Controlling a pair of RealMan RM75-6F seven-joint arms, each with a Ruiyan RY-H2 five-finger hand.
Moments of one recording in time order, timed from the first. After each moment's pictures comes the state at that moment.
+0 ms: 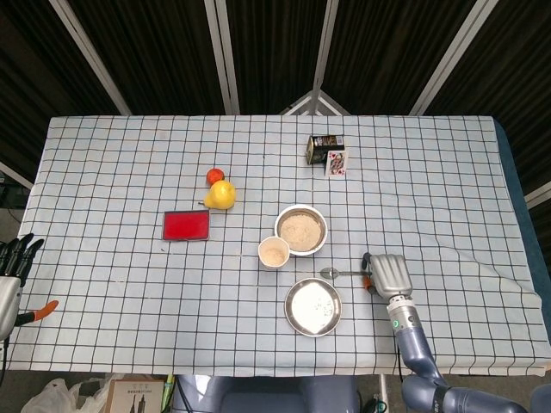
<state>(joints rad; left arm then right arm) -0.07 -1.12 -0.03 -1.60 1.50 1.50 0.06 0.46 -1.65 0.16 -1.40 -1.02 1.10 -0.51</state>
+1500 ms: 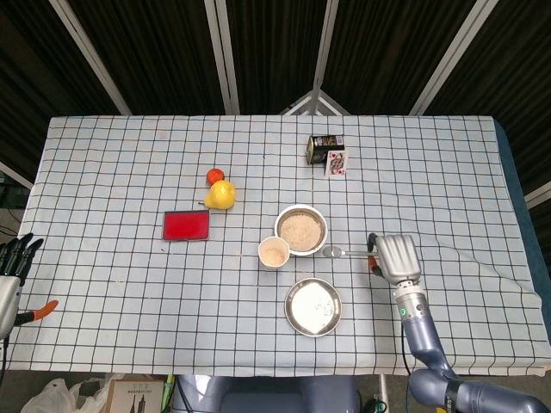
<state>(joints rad) -0.08 -1.11 -0.04 -1.61 1.49 1.49 0.06 0.50 -1.53 0.23 -1.56 -1.03 1.17 -0.61</state>
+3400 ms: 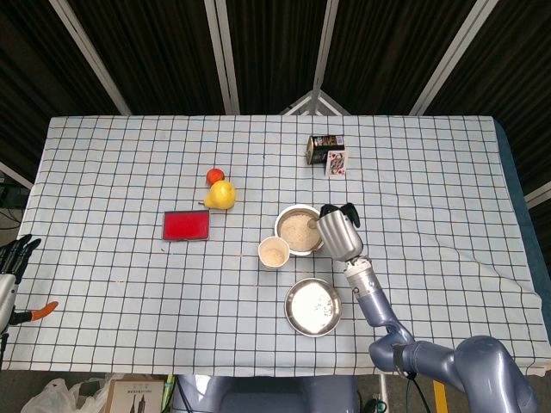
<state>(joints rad) -0.09 -1.05 -0.03 -1.66 1.45 1.42 -0.05 0.80 -1.84 0.07 -1.02 -1.28 1.35 -1.29</state>
